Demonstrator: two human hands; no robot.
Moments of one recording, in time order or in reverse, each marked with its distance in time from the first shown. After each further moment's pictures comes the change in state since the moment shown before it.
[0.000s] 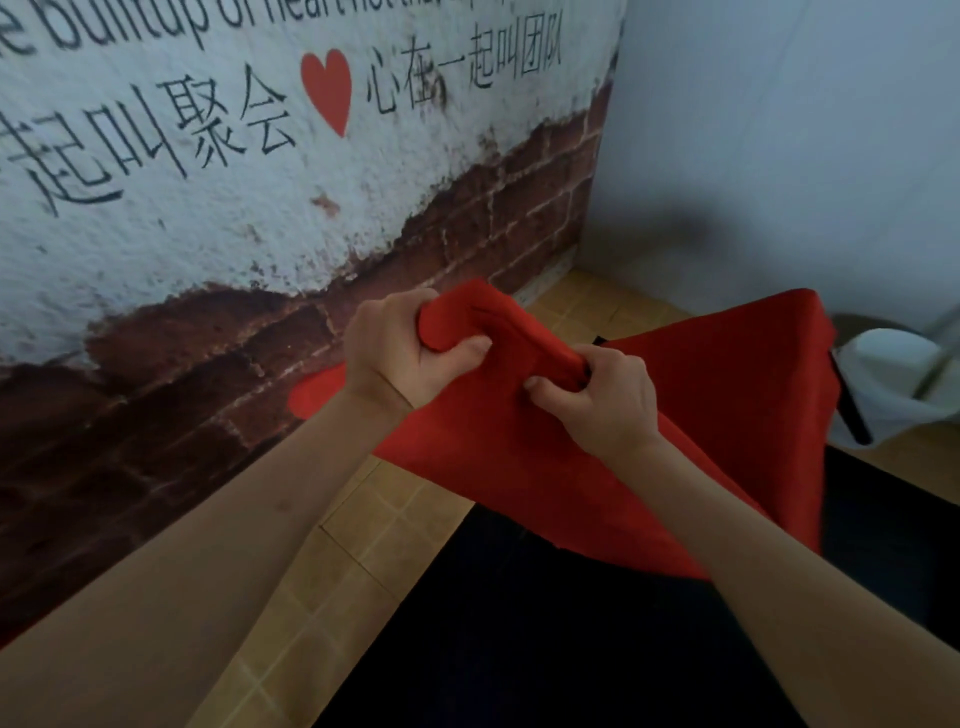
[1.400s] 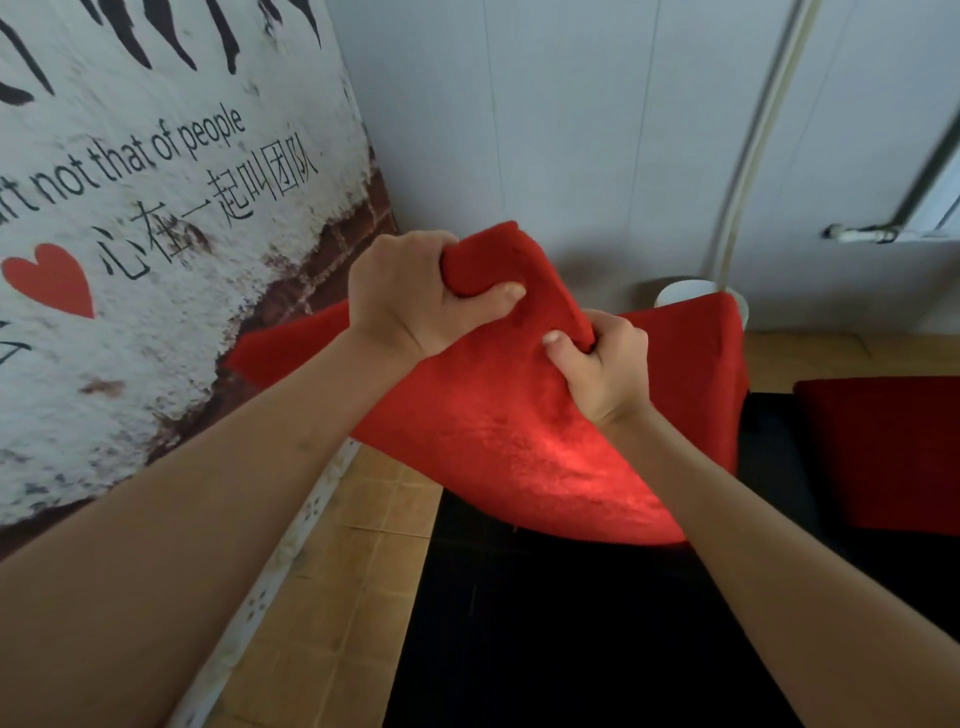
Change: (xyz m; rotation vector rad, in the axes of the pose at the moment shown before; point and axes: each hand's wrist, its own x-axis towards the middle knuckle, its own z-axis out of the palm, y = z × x) left_hand 0.106 0.206 0.101 0.118 -0.203 0.403; right_hand -0.001 0.103 -0.151 0.159 0.620 0.106
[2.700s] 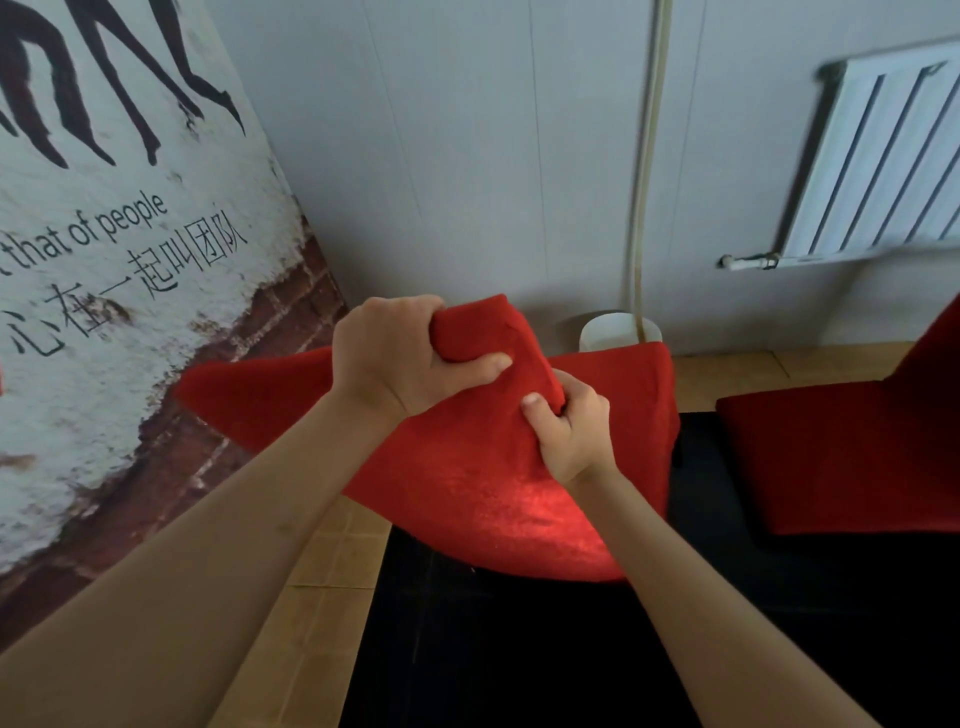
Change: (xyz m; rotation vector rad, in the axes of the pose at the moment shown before) left_hand -0.011 0.157 0.026 0.090 -0.022 0.137; right_hand -0.032 0.053 -0.141 0.113 0.028 0.096
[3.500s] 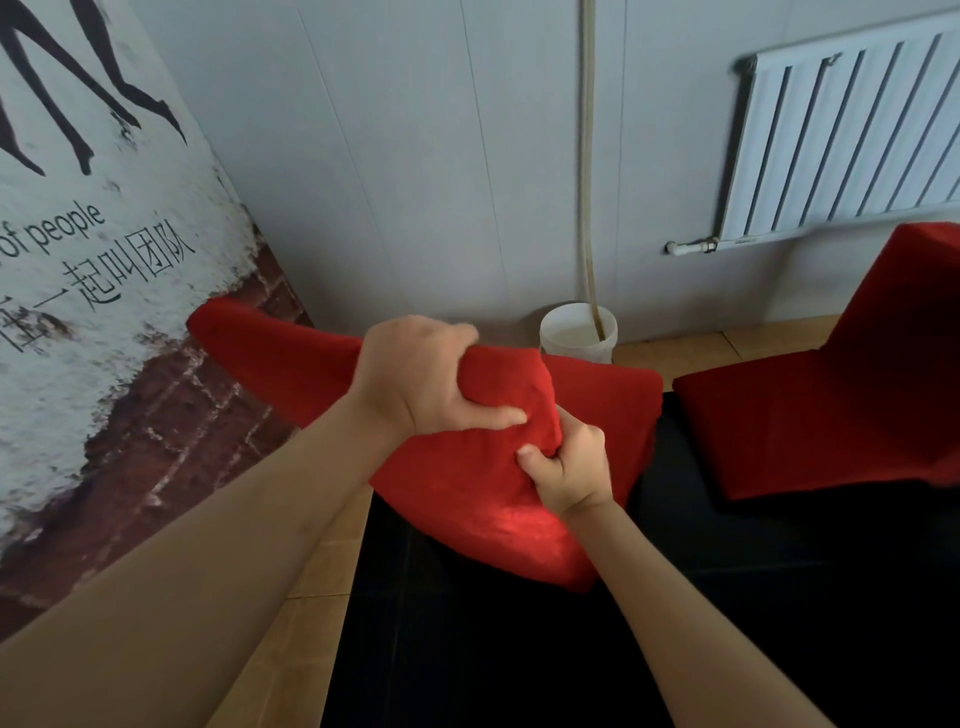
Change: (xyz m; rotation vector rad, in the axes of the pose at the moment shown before) left_hand -0.034 0.058 0.019 0.022 -0.148 0.293; right_hand -0.067 0.040 -0.042 -0.076 0.068 0.000
